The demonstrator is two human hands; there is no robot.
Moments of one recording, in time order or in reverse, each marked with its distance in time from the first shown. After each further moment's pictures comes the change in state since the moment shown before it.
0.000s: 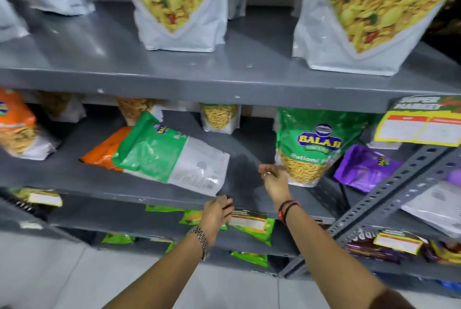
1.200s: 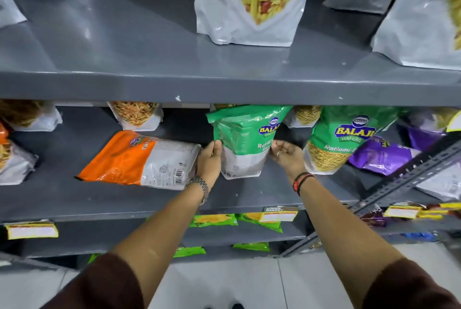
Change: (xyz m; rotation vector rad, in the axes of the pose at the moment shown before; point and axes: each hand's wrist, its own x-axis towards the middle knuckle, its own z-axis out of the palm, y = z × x) left_hand 0.053 0.133 -0.080 0.524 0.008 0.501; right_hand 0.032 -0.031 0.074 0.143 0.126 -0.033
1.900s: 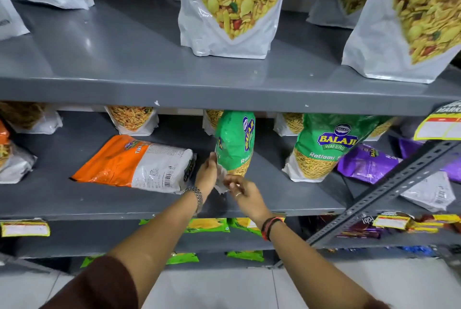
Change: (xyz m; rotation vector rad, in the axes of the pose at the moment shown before) left_hand -0.007 -0.008 0.025 -0.077 -0.071 -0.258; right_hand -0.095 0.024 0.028 -0.338 -0.381 -0.215
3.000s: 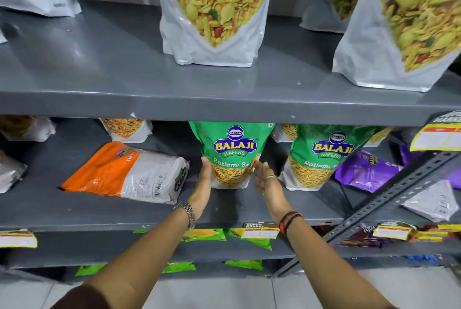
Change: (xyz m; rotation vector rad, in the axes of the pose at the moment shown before) left_hand -0.024 0.012 0.013 -0.281 -0.145 0.128; right_hand 0.016 -0.024 -0.065 0.498 0.128 0.289
